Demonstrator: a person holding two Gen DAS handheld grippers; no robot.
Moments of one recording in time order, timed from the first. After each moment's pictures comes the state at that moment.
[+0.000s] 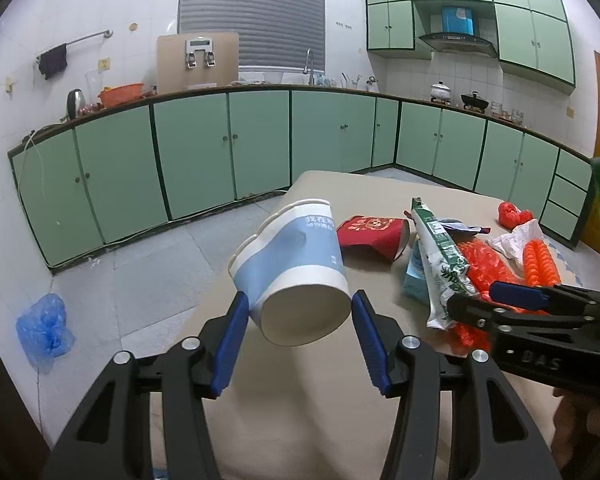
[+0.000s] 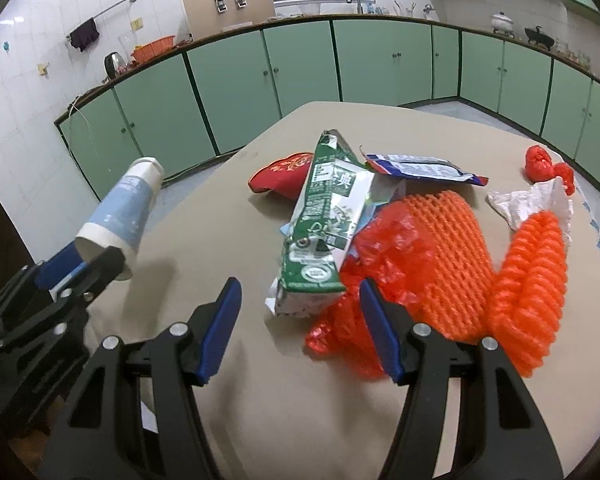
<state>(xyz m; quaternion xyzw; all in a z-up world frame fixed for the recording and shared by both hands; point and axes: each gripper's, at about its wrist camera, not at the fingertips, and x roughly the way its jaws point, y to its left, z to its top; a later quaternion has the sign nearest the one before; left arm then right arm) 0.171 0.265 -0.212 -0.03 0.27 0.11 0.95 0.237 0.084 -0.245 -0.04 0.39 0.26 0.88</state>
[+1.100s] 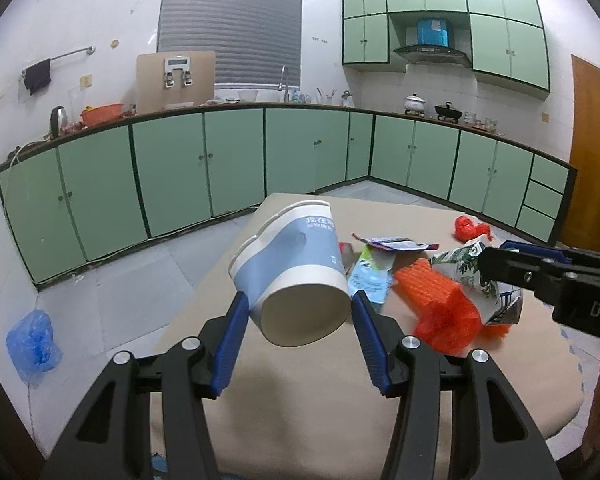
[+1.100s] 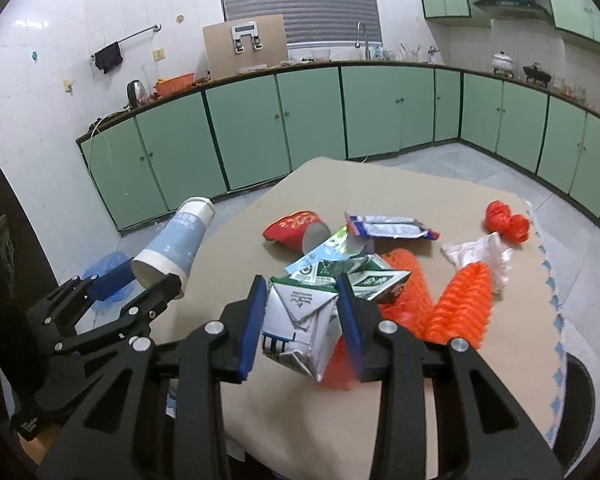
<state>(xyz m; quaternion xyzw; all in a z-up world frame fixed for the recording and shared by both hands) 0.150 0.219 -0.175 -0.03 0.25 0.07 0.97 0.186 0.020 -0.157 -0.03 0.31 0.28 0.91</state>
